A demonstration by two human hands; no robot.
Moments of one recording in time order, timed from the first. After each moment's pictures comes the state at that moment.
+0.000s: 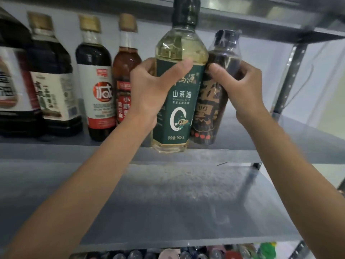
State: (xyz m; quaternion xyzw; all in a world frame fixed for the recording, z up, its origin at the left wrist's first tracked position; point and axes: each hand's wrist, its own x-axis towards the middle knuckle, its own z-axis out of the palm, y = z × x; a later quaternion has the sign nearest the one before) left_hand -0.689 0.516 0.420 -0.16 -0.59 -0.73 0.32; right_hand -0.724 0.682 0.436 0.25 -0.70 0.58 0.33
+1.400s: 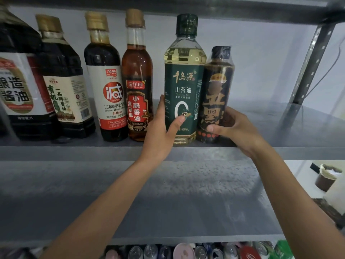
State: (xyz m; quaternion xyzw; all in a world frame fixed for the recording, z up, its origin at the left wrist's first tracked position) left_hand -0.714 0.502 0.331 -0.12 -0.79 -0.51 0.31; right_hand -0.760 0.699 0.347 0.25 -0.76 0.60 0.07
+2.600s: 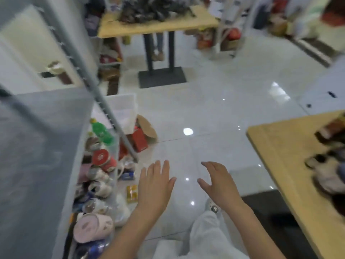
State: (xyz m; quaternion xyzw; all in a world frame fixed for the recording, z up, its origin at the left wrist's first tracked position) left_hand -0.540 0.637 0.038 -0.74 -0.67 0.01 -0.02; right_hand -0.345 0.644 0.040 -0.66 -0.71 0.22 0.13
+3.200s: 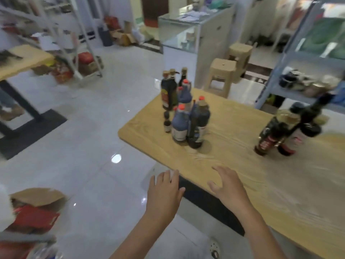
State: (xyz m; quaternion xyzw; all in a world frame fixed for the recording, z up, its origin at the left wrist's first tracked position) left_hand -0.221 0.519 0.055 -0.95 -0.31 0.00 -0.05; right_hand -0.073 0.394 0.065 -0.90 -0.33 0.17 0.23
